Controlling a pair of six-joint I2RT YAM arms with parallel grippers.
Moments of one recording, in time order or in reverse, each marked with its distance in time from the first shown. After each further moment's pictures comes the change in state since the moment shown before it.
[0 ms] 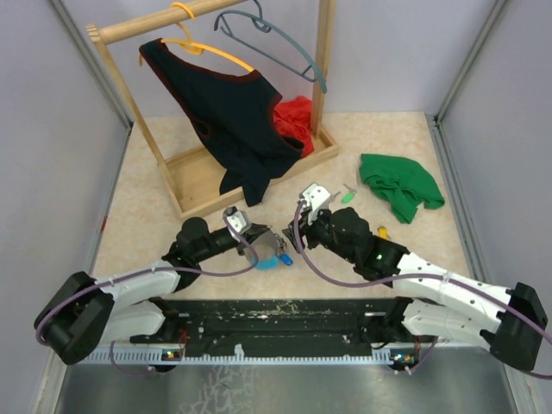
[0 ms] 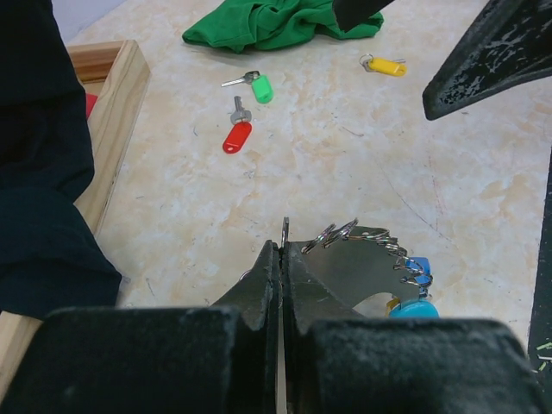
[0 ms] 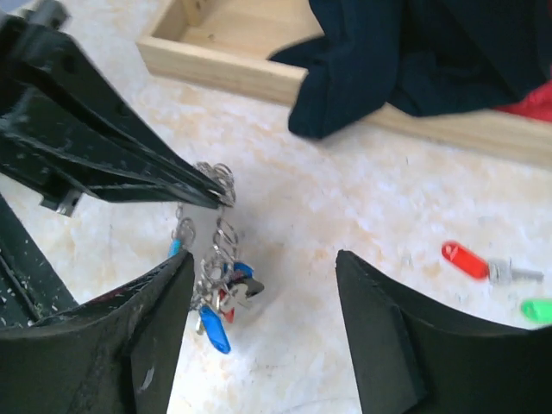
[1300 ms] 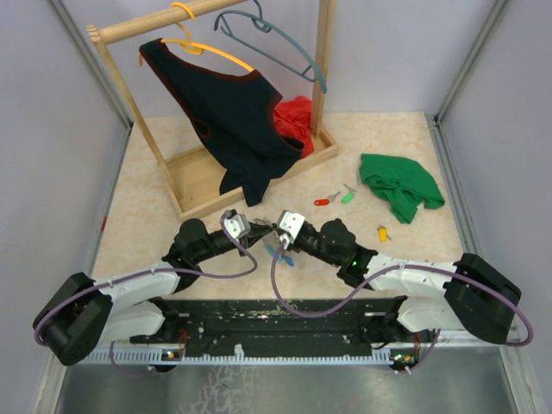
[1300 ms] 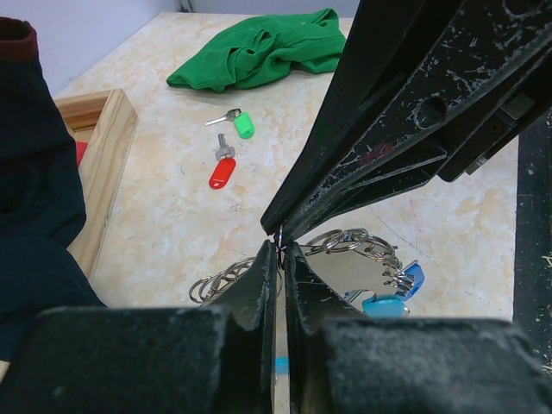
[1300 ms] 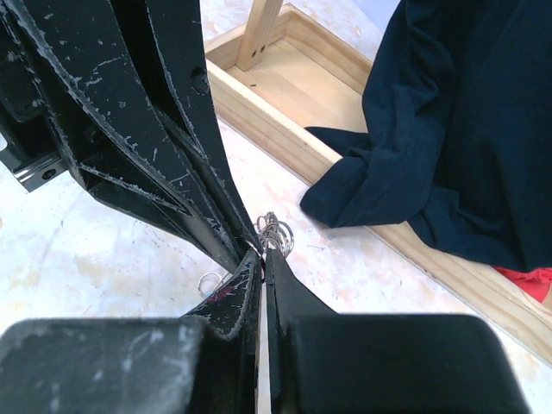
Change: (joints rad) left arm -0.014 -0.012 -0.002 0.057 0.046 0.011; right arm 0.008 0.259 -0.181 0.603 -0.193 -0.382
